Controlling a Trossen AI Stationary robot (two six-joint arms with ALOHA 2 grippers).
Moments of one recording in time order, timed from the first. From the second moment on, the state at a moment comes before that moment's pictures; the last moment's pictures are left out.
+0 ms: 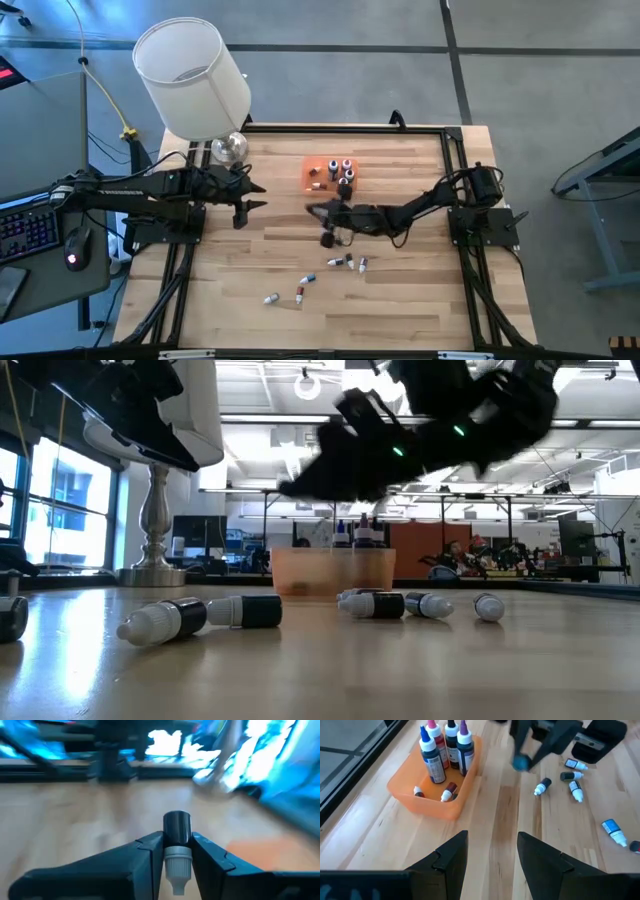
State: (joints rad) left arm 0.08 0.72 0.57 -0.39 -0.09 -0.03; right arm 0.11 1.90 0.83 0.88 0.44 -0.01
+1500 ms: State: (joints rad) left arm 0.08 0.72 0.57 -0.39 -0.06 -0.04; right arm 0.14 1.96 1.42 -0.36 0.25 0.17
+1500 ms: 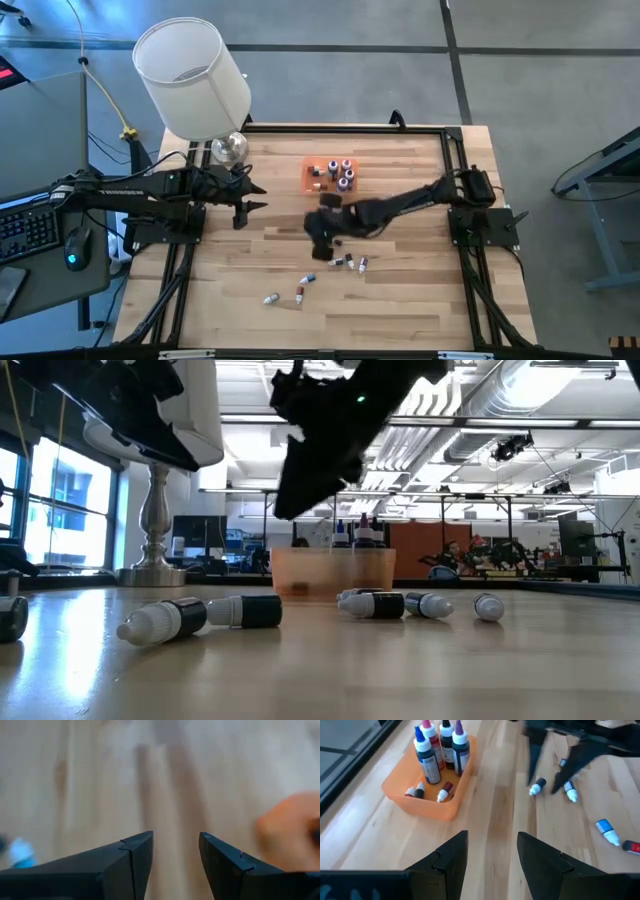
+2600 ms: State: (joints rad) left arm 0.08 0.72 0.57 -0.39 -0.06 -0.08; right arm 0.22 1.96 1.00 -0.06 0.29 0.45
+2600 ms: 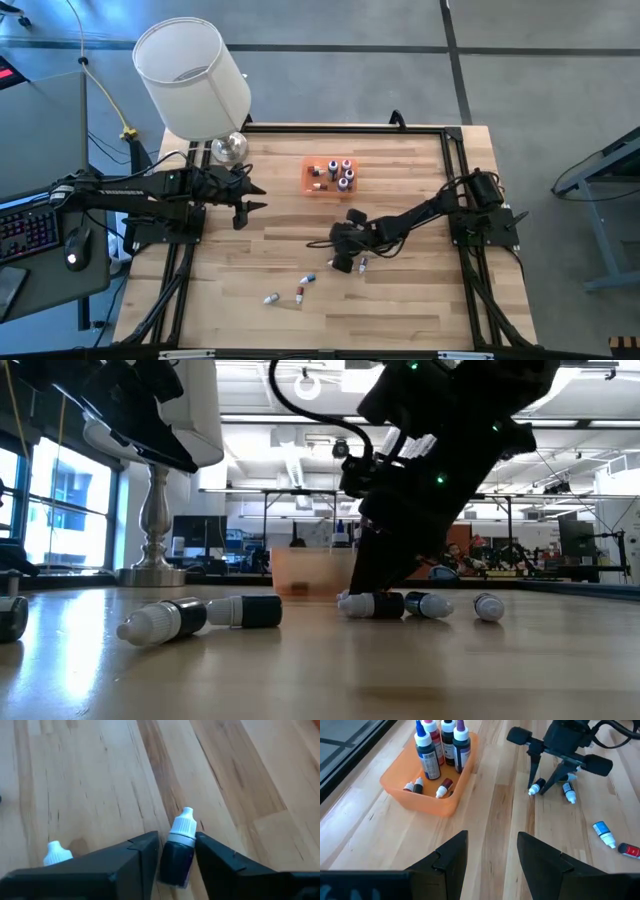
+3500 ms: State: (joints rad) left arm 0.08 0.72 0.57 -0.39 -0.06 -0.08; right arm -0.08 1.98 1.34 -0.04 0.47 0.19
